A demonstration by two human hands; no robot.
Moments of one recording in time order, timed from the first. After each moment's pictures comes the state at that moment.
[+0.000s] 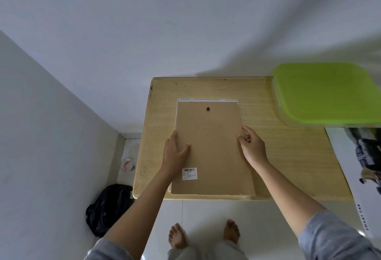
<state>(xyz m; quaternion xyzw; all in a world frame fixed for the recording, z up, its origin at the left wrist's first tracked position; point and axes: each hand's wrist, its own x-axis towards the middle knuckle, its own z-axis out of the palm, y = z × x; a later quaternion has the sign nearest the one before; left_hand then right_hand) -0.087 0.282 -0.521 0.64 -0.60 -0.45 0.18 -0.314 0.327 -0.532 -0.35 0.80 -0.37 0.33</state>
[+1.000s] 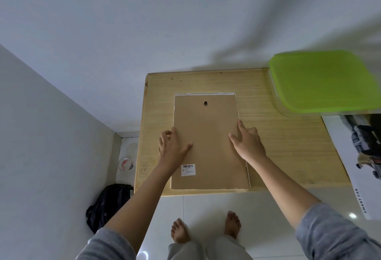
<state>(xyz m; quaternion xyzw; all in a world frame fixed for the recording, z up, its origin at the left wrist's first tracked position) -0.081 0.273 -0.530 0.63 -0.69 -0.35 0.08 -0.300 0.332 -0.531 -0.41 0.86 -0.12 0.27</state>
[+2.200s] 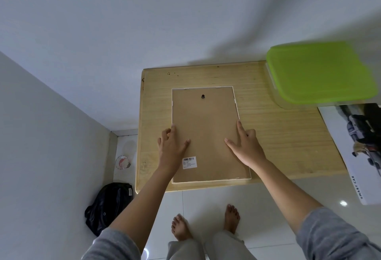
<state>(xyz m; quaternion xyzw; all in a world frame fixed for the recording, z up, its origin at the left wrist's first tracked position) -0.071 0.283 -0.542 0.61 -0.70 -0.34 0.14 -0.287 0.360 -0.536 -0.44 0.84 -0.12 0.30</state>
